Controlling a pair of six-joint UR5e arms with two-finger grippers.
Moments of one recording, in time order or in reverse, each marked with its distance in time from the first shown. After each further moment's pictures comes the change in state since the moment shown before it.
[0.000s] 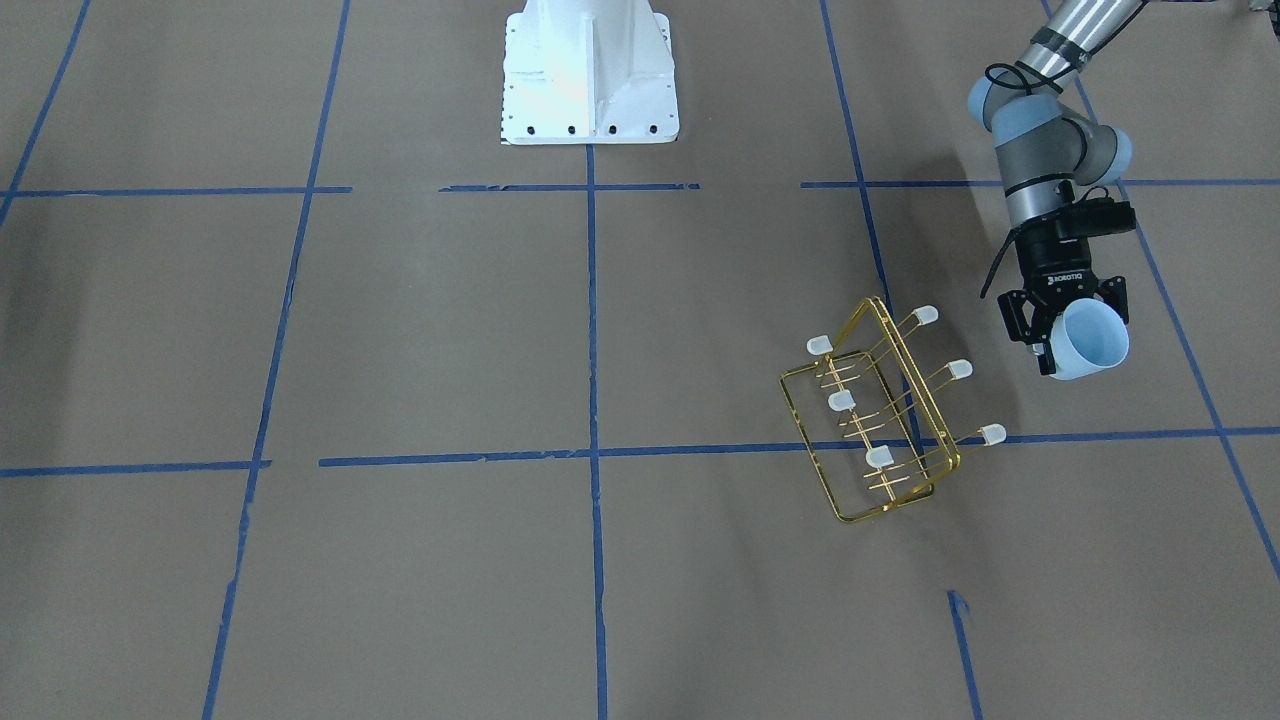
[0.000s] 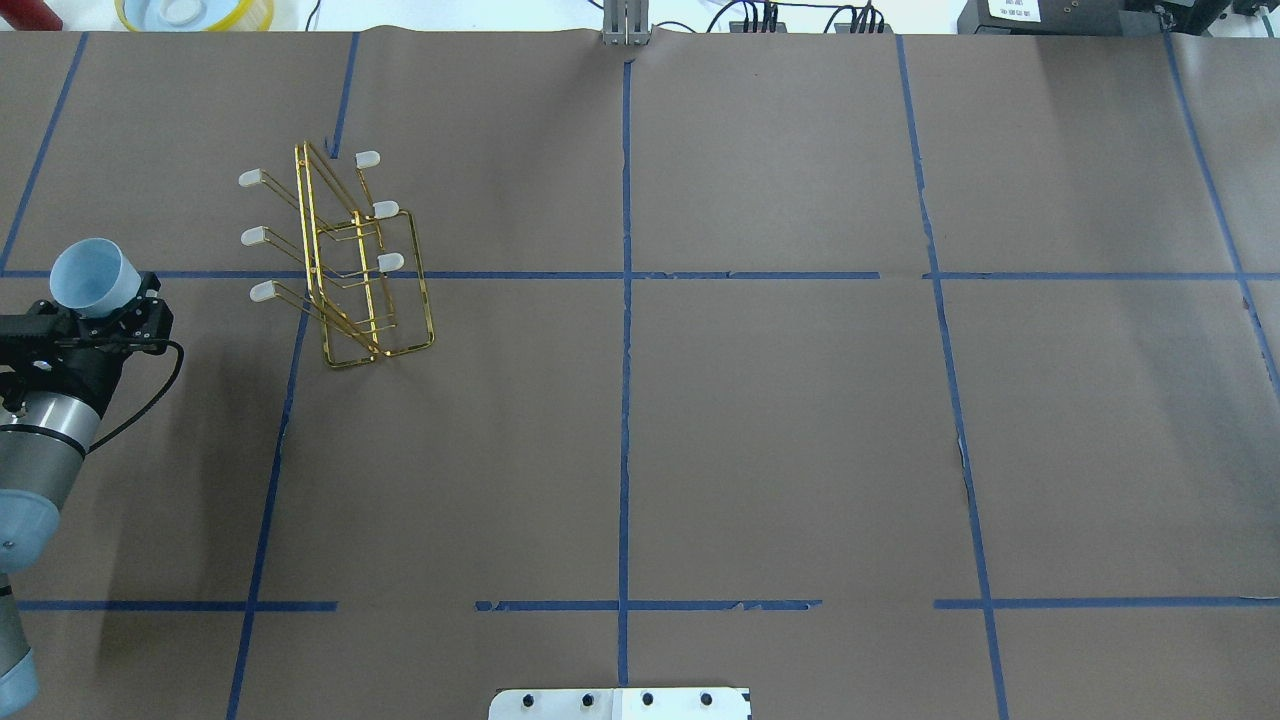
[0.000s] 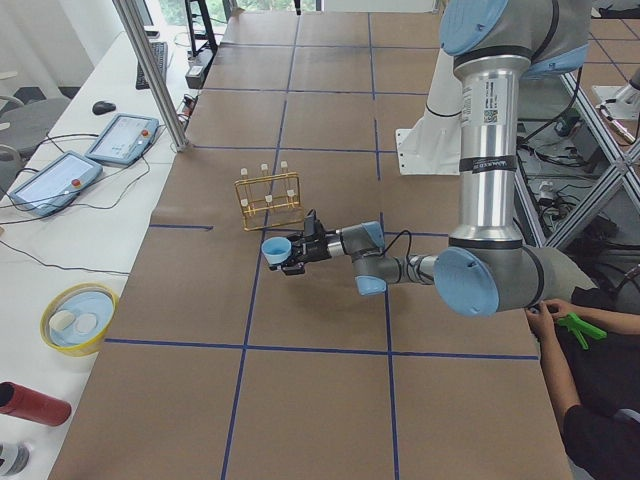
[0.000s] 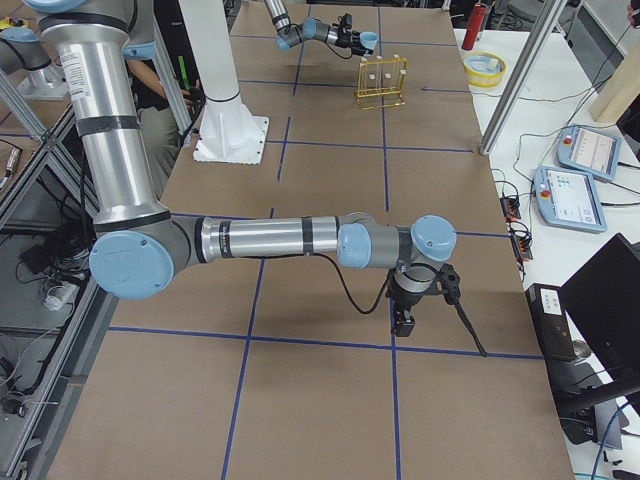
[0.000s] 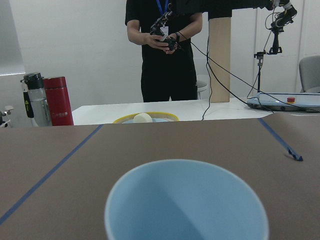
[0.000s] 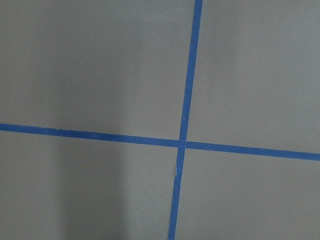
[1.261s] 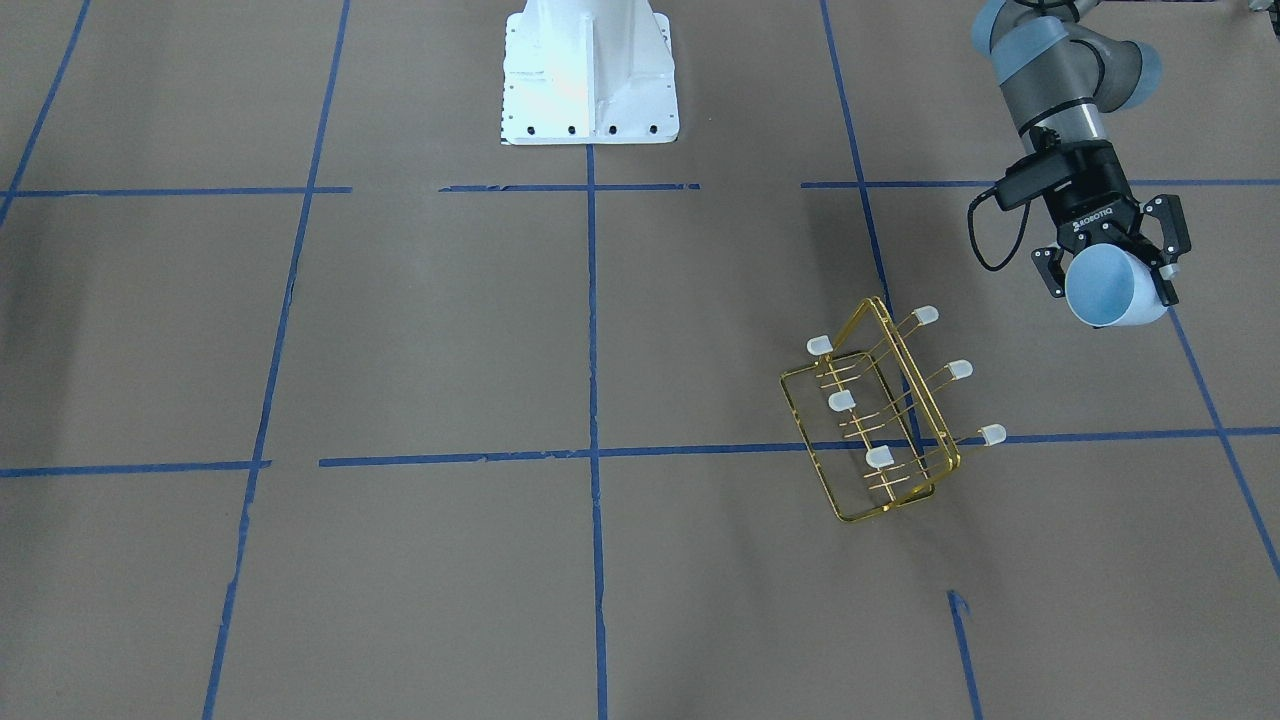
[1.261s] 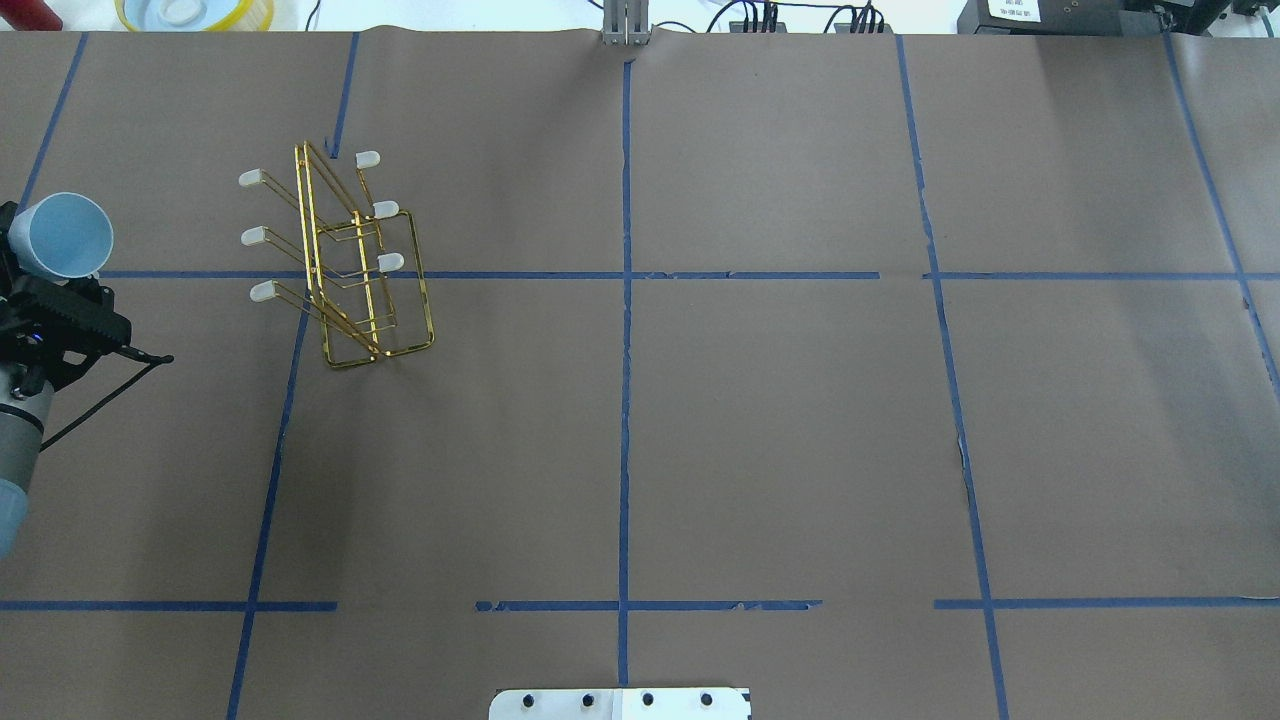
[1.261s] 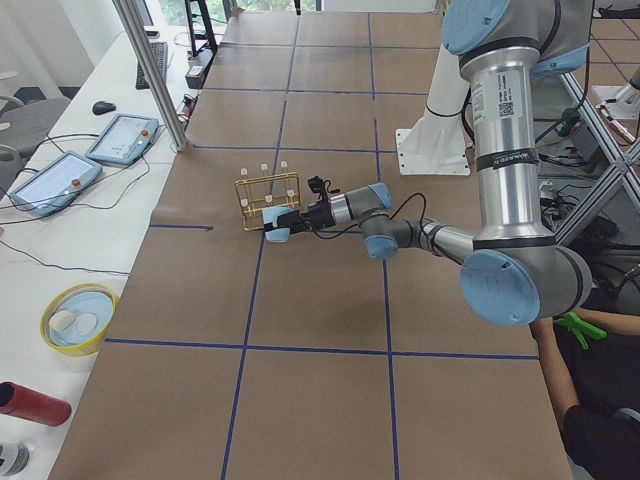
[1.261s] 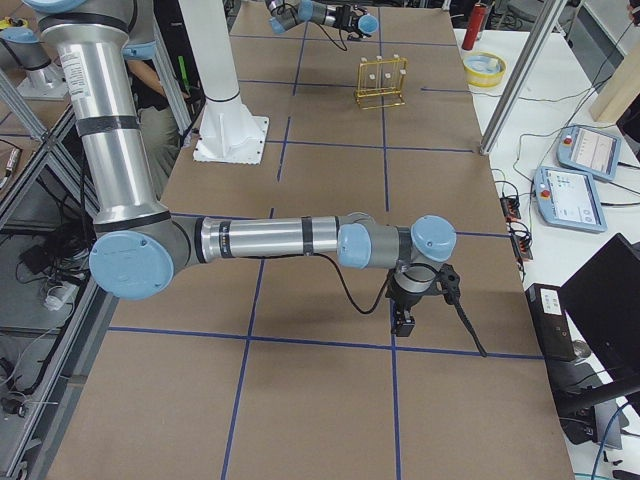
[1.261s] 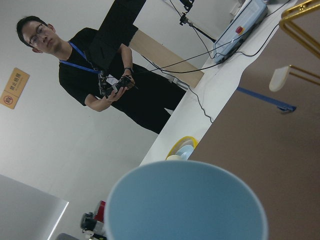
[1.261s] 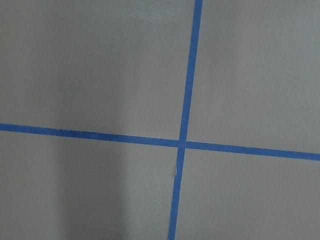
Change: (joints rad) left arm -0.021 0.104 -0.343 0.420 0.127 0.899; right arm 0.000 0.000 0.000 0.000 0.000 0.000
